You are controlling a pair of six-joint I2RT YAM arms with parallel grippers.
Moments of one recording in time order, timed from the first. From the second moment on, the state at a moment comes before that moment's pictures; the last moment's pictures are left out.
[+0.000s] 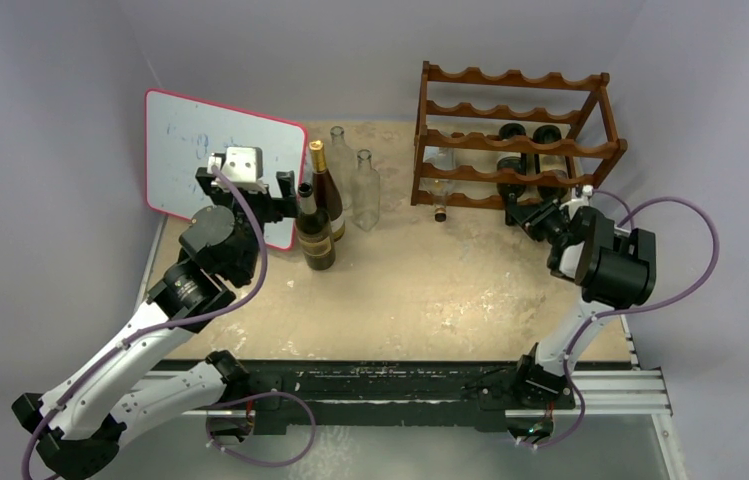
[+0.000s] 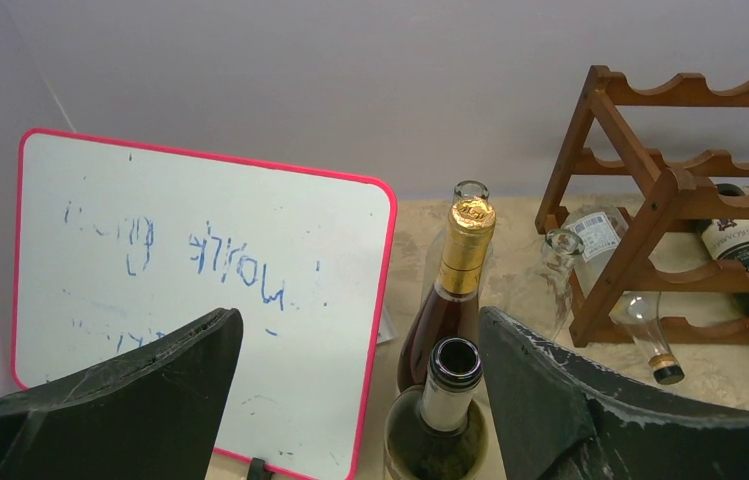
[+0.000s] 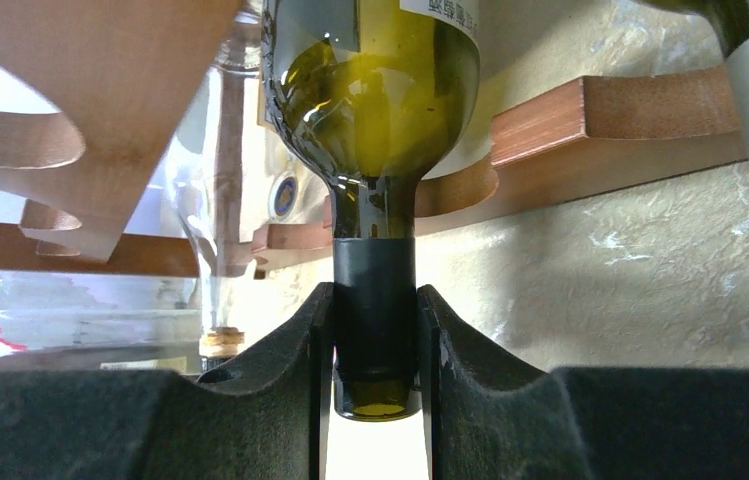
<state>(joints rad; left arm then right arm) -0.75 0.83 1.01 -0.11 -0.70 0.03 -0.40 1.92 0.66 0.90 -0.69 0.80</state>
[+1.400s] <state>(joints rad) -0.75 0.84 1.01 -0.11 -0.69 0.03 -0.41 1.59 0.59 0.51 -0.60 0.56</state>
